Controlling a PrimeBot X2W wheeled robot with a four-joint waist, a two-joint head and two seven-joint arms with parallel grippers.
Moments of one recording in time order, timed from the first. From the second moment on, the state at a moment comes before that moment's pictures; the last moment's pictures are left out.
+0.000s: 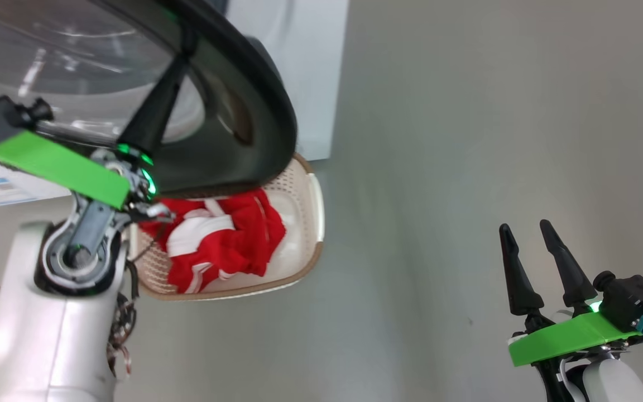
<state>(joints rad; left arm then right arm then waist) -0.70 0.10 -0.07 0.25 -1.47 -0.12 0.29 -0.11 -0.05 0.01 0.21 0.38 0.13 -0.26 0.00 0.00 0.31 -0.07</state>
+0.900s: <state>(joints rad) -0.71 0.19 -0.18 0.40 -1.52 -0.12 0.08 -0.11 -0.05 0.01 0.21 0.40 0.13 -0.26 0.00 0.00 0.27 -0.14</state>
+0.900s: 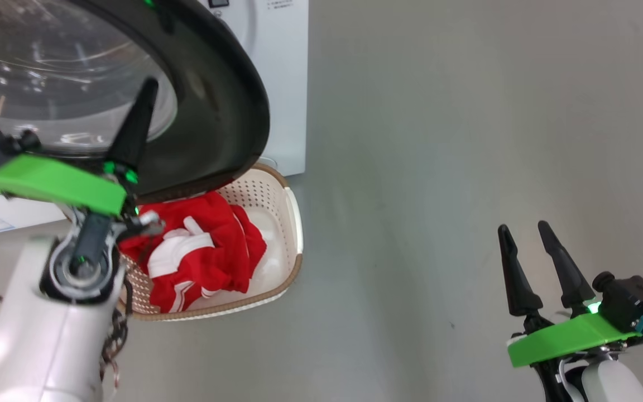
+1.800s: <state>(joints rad) -0.25 0.32 -0.37 0.33 -1.42 -0.12 -0.24 -0.01 -0.04 -0.02 0.22 0.33 0.13 -0.26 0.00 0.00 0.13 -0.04</state>
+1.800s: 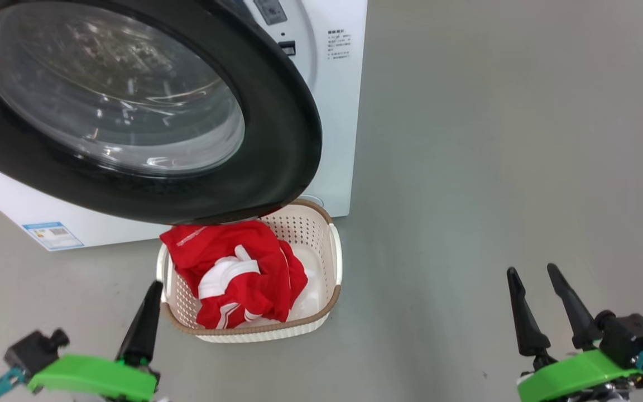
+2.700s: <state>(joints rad) 0.01 0.20 0.00 0.28 -0.50 -0.12 -0.25 0.08 -0.04 -0.08 0.22 0.33 0.13 -0.26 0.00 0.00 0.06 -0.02</state>
